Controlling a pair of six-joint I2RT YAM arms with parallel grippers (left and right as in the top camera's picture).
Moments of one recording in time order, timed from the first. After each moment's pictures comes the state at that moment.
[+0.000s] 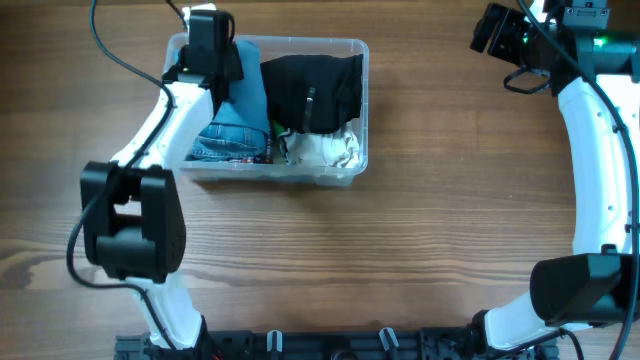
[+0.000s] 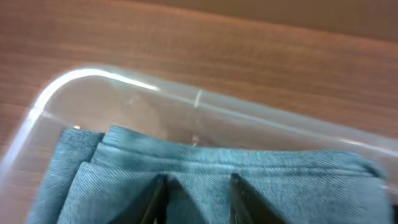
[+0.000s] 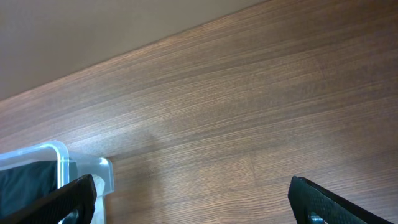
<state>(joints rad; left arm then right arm) -0.14 2.00 1.49 -0.29 -0.28 -0.24 -0.04 1.73 1.82 -0.94 0.00 0.28</state>
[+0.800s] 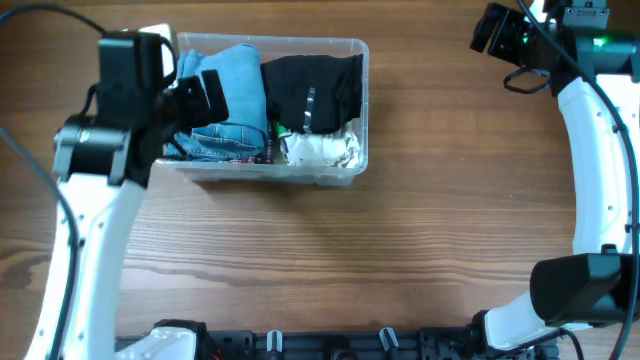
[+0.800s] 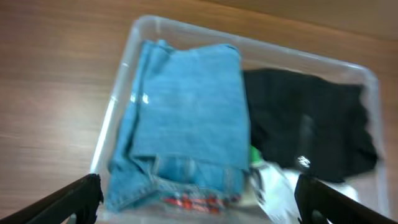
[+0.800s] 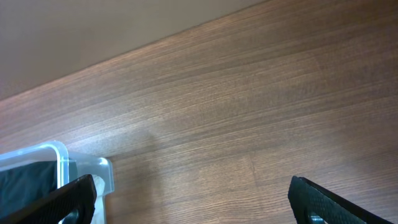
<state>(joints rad) -0.11 1.36 1.49 -0.97 -0.03 -0.26 -0.04 1.73 1.82 -0.94 0.00 0.28</state>
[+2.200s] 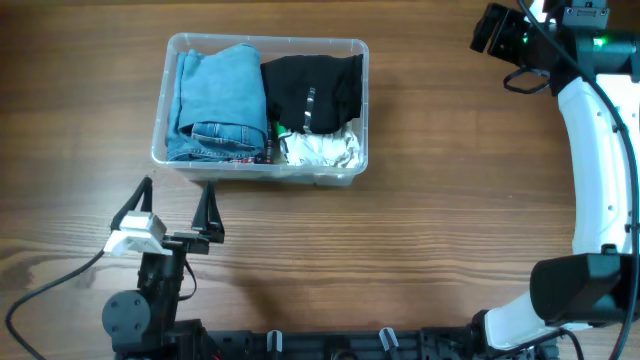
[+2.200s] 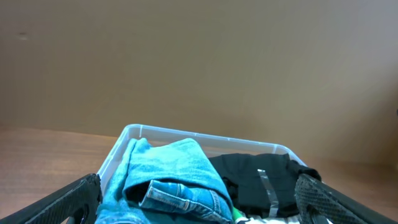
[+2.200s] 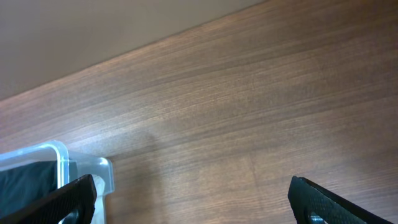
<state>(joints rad) 0.07 0.04 0.18 -0.02 0.19 -0.24 -0.04 1.73 1.82 -0.94 0.00 0.28</state>
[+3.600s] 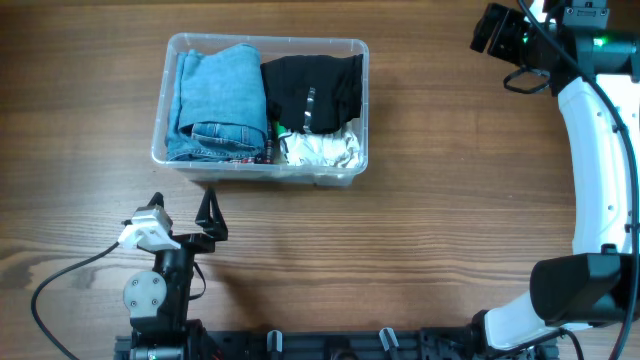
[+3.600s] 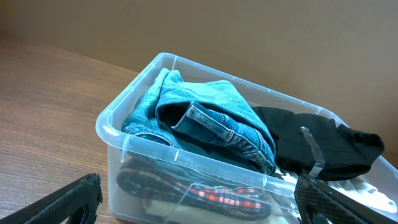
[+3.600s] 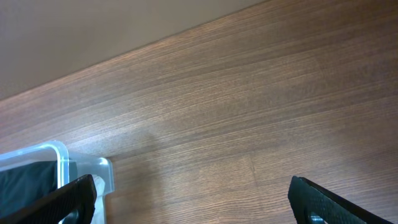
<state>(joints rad) 0.06 0.01 0.01 -0.07 0.08 -0.34 -0.04 1.73 1.82 -0.94 0.00 0.28</state>
